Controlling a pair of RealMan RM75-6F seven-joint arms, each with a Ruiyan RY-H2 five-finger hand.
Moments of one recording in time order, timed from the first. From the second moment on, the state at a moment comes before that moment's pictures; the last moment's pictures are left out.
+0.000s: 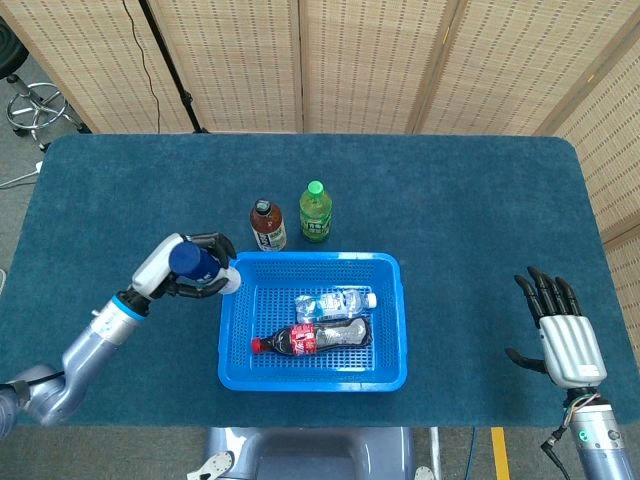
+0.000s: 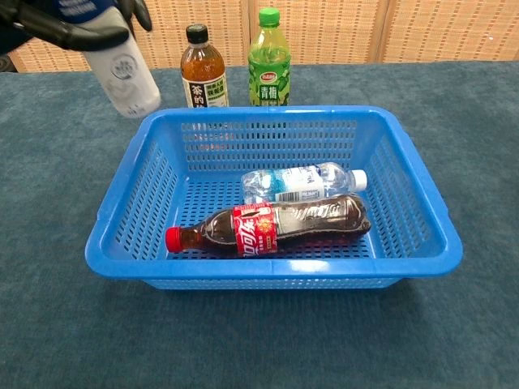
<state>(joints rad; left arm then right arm) -0.69 -1.34 -0.12 -1.46 1.63 1.22 -0.85 0.15 -1.11 0.08 -1.75 -1.48 1.43 -0.10</state>
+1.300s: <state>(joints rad) -0.58 -1.12 -0.12 -1.54 1.60 1.36 -0.73 0.25 -0.98 0.18 -1.69 -1.39 1.26 0.15</state>
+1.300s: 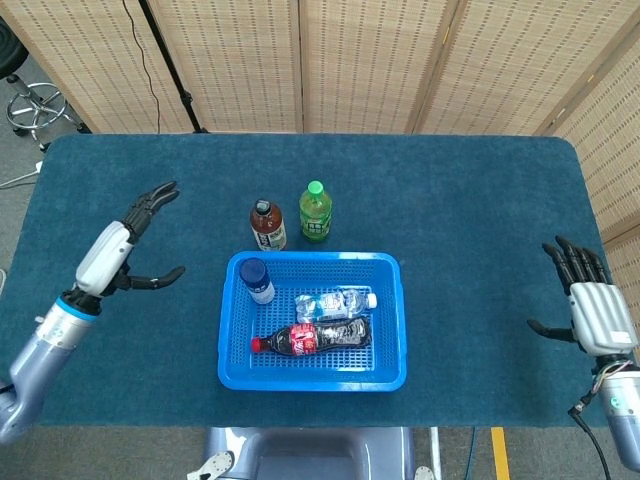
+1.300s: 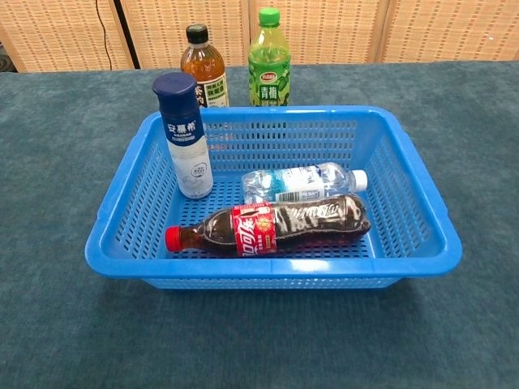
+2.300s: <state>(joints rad) -0.21 -0.98 -0.10 -1.70 1.25 1.51 -0.23 0.87 -1.47 0.23 -0.91 -1.52 0.68 1.22</state>
